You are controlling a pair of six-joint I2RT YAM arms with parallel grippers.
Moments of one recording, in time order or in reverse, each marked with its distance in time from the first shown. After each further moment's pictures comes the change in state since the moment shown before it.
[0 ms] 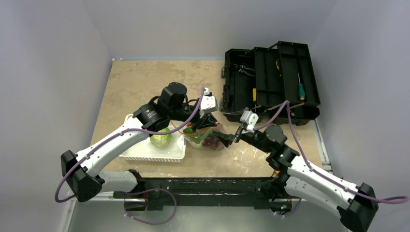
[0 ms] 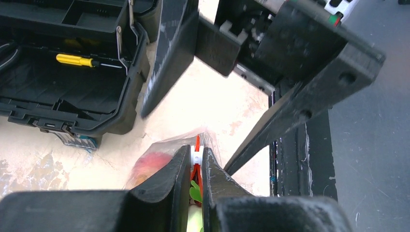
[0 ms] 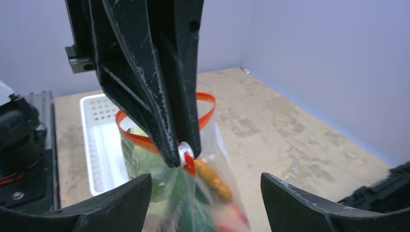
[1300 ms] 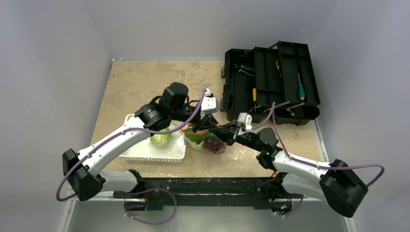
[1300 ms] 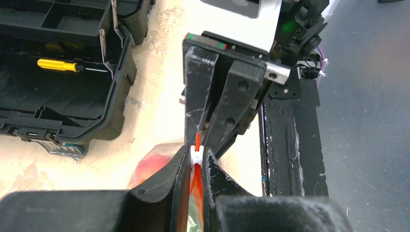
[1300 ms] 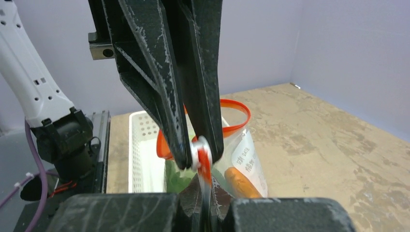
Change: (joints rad) left arm 0.000 0.012 -0.002 0.003 0.058 0.000; right arm -0.045 0.282 -0.116 0.525 -0.220 0.175
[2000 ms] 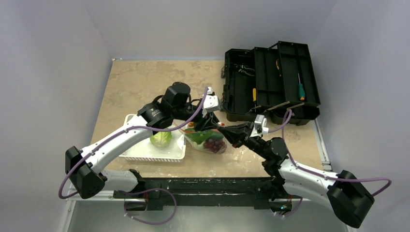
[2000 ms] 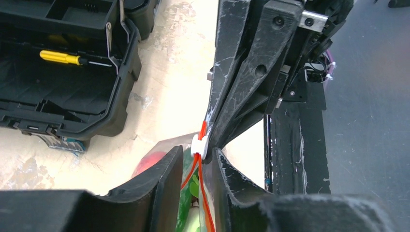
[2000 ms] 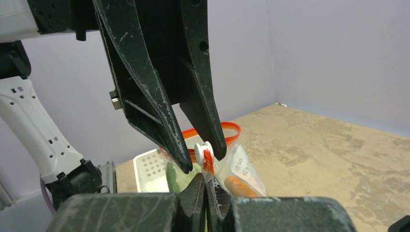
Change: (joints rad) left arm 0.000 0.029 0.001 0.021 -0.023 -0.016; right arm 0.000 -0.140 -0.170 0.213 0.178 0.235
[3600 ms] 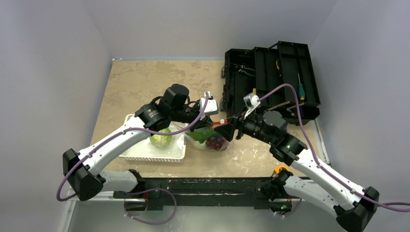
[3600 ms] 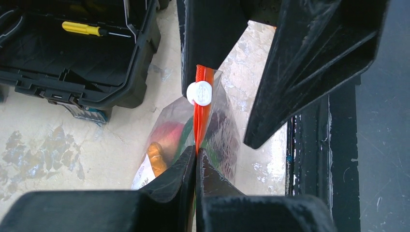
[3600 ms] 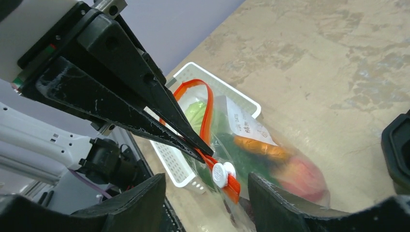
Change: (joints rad) left arm 0.008 -0.024 -0.008 -0.107 -0.114 0.111; right arm -0.025 -0.138 0.535 -1.199 0.026 0.107
